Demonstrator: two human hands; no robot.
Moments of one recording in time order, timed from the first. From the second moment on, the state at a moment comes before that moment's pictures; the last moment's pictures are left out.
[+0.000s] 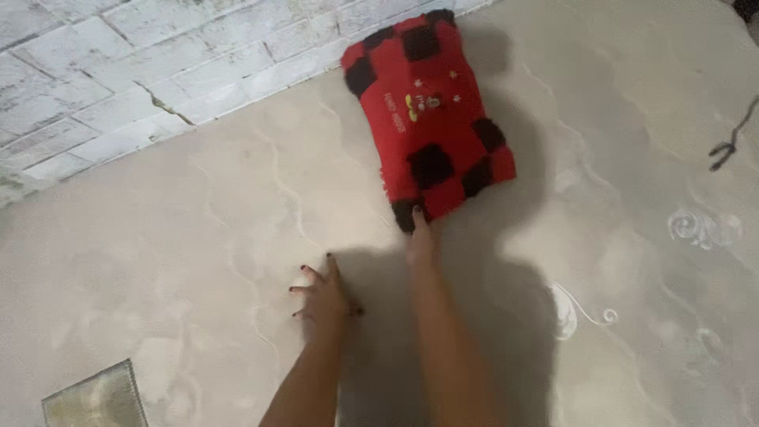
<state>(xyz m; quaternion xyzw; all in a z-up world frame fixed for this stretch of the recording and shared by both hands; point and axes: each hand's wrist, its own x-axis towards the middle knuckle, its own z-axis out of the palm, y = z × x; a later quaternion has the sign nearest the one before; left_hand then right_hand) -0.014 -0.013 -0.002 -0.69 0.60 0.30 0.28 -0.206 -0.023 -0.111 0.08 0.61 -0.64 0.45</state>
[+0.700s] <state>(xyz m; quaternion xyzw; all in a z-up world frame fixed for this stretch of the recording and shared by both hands) 0.040 0.210 -0.120 -0.48 0.15 0.81 -0.31 -0.041 0.464 -0.004 0.20 0.68 -0.24 0.66</state>
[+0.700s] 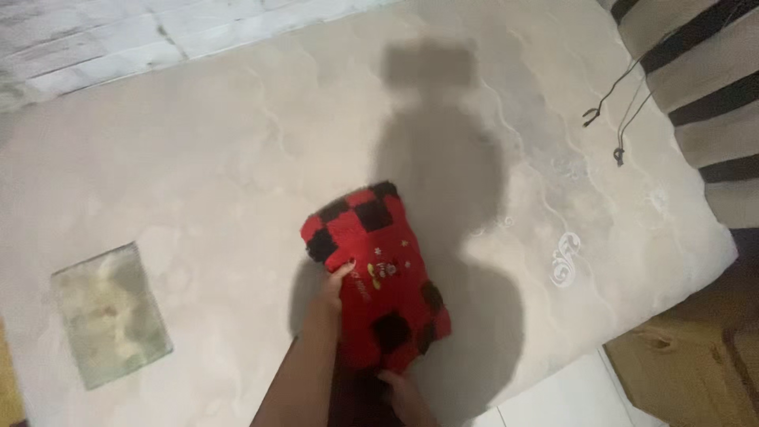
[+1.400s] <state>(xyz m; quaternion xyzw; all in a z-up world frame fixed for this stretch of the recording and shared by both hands) 0.427 0.374 0.171 -0.37 0.08 0.79 -0.49 0.154 0.443 0.077 -0.16 0.68 -0.51 0.50</state>
